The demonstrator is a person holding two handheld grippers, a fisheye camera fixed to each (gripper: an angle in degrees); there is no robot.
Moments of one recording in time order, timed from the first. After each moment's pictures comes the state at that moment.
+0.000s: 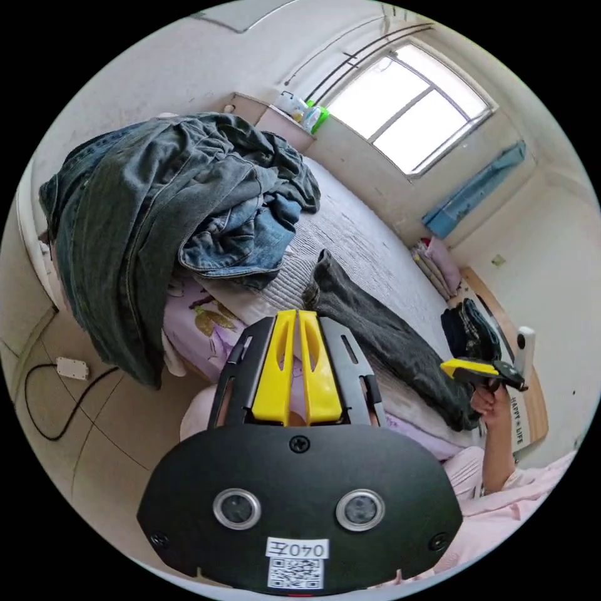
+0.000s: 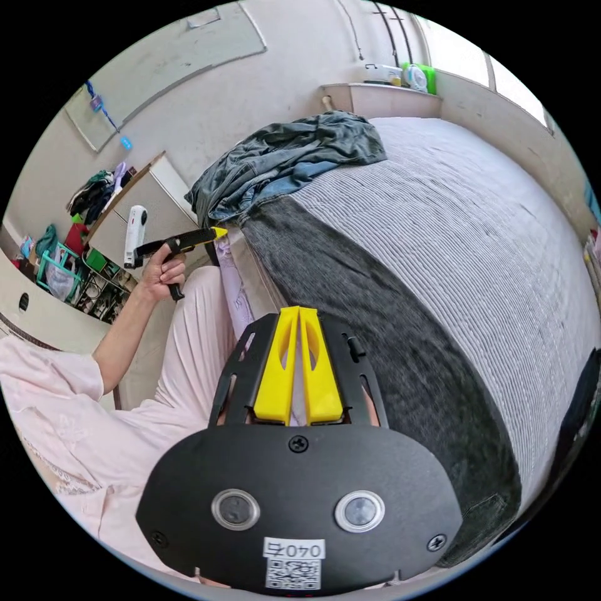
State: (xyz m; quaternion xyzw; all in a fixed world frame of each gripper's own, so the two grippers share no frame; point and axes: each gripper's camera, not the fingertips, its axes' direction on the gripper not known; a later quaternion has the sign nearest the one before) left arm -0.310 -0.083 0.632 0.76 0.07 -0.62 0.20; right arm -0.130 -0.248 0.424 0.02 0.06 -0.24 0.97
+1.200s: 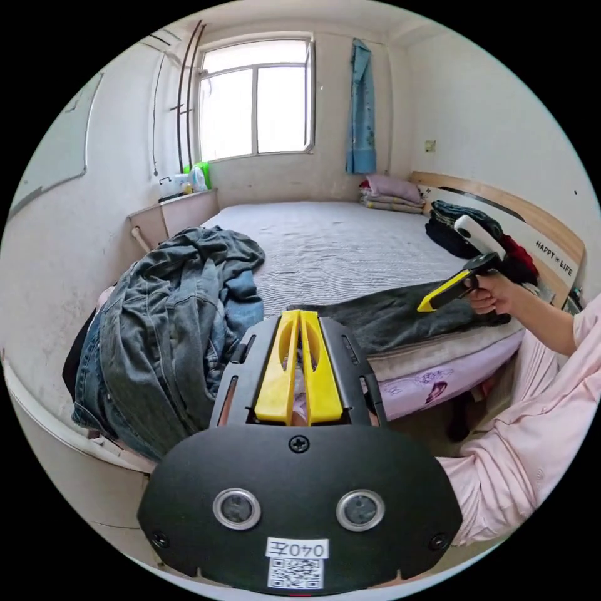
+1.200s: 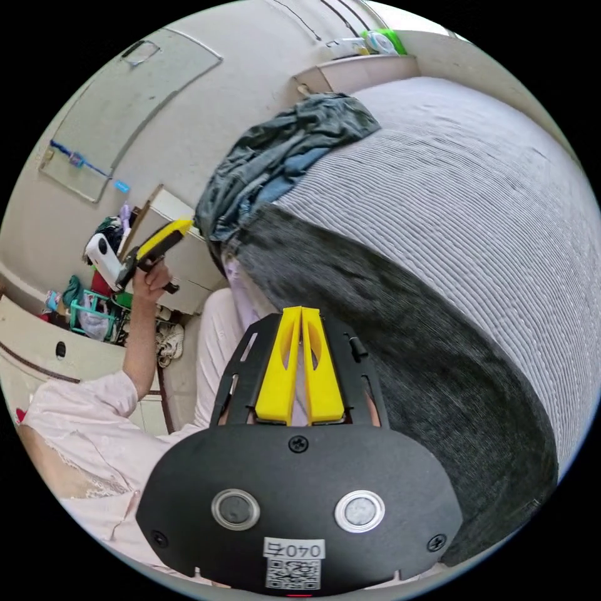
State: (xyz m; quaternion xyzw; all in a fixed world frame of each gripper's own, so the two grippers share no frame) left arm -0.184 0.055 0.507 0.72 -0.20 -0.55 0.37; right arm -0.176 -0.369 0.494 0.00 -0.04 -0.16 0.99
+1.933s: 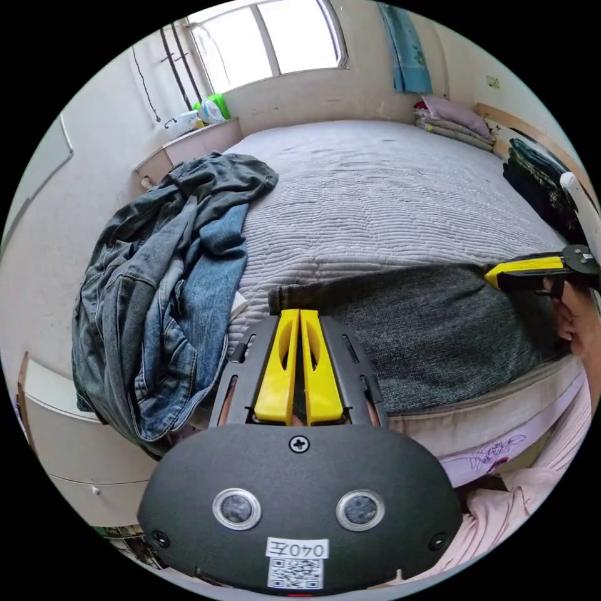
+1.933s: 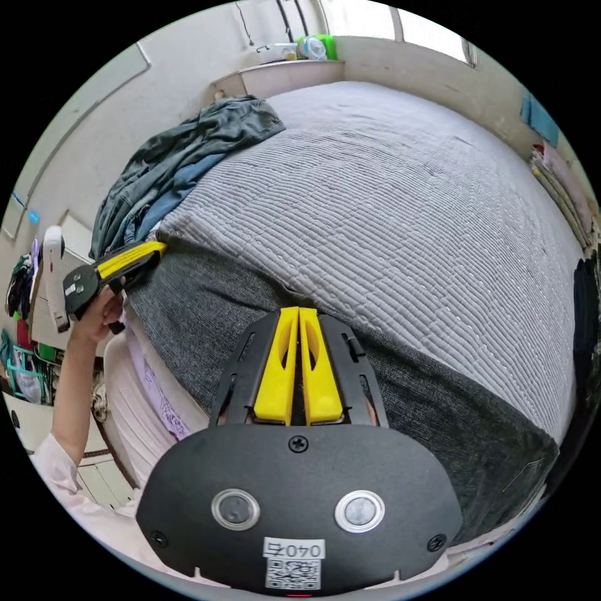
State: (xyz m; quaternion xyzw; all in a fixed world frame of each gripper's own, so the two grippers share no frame) left arm -0.331 0.098 0.447 0.57 -0.11 -0.69 0.44; right arm -0.161 -0.393 0.540 0.04 0.16 -0.06 0.98
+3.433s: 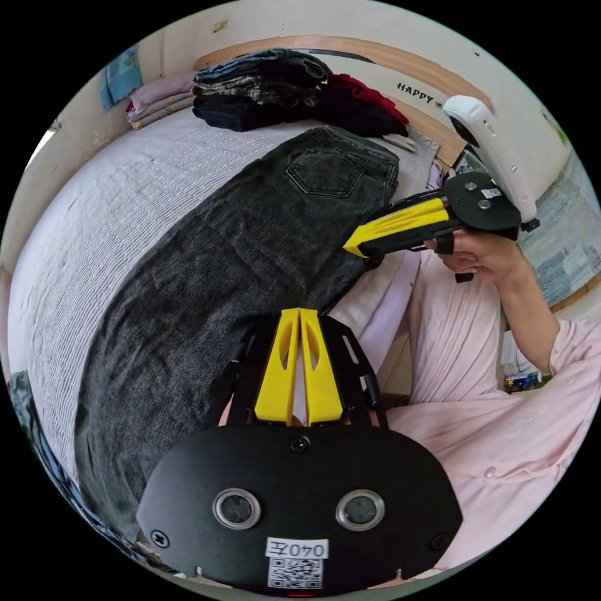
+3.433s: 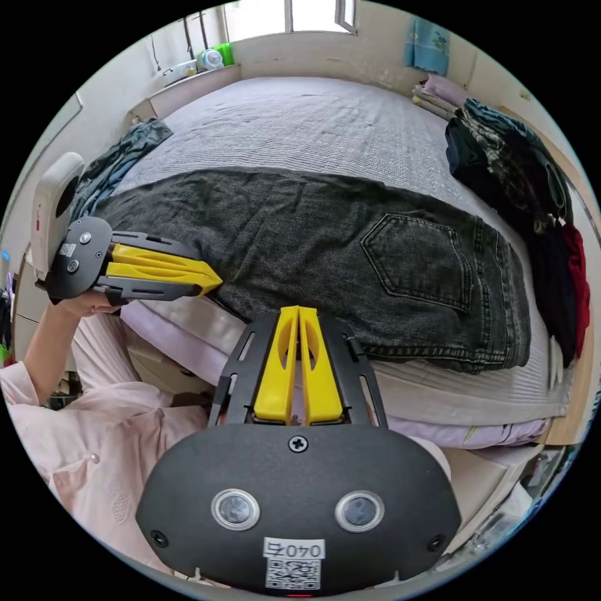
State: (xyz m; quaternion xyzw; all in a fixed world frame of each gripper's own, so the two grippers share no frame) left arm -0.120 0.402 0.101 0.95 0.15 0.15 -0.24; right arm 0.013 -0.034 0.369 0.08 0.25 0.10 0.96
